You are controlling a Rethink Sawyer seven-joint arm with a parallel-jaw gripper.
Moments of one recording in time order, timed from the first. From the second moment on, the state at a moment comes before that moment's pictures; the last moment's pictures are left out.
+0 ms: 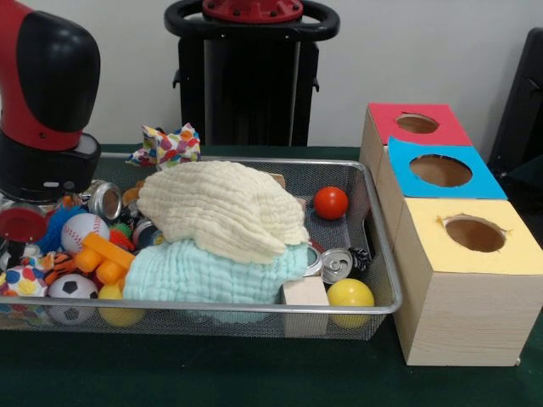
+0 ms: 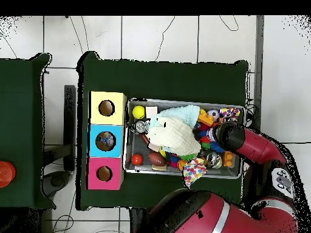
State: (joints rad) arm -0.47 -0.27 -0.27 1.32 -0.04 0.28 2.67
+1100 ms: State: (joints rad) arm -0.47 -0.24 -0.27 1.25 -0.04 0.27 2.67
